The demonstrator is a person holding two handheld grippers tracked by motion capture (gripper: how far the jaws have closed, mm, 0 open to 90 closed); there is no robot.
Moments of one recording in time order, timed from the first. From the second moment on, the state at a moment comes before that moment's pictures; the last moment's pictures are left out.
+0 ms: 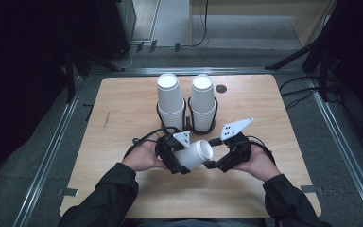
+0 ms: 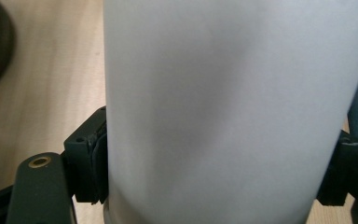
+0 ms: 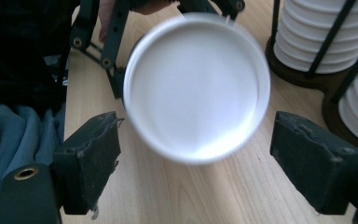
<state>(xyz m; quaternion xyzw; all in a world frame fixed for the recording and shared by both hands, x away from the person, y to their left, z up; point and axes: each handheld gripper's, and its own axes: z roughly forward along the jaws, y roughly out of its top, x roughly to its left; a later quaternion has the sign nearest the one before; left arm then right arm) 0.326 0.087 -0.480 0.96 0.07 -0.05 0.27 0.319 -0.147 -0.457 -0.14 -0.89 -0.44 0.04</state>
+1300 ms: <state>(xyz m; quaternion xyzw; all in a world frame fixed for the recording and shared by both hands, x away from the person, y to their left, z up) 0.332 0.120 -0.465 0.91 0.14 -0.05 0.39 0.321 -0.151 -0.444 -0.14 -0.90 -0.42 0.03</state>
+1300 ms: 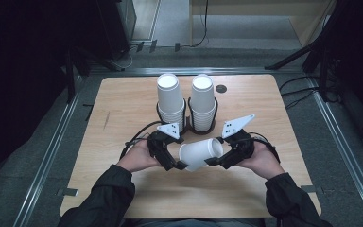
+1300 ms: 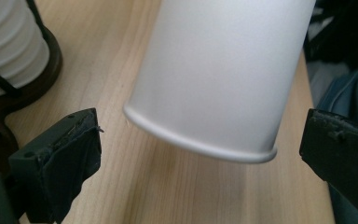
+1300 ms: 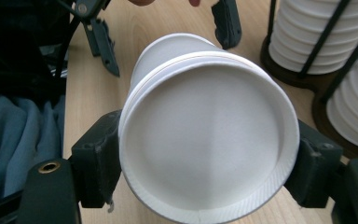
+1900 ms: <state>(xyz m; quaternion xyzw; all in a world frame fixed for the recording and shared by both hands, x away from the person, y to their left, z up) 0.329 0.126 -0.462 0.89 0.14 -0.05 0.44 0.319 -0.168 -0.425 -0.15 -0.86 -0.49 0.01</state>
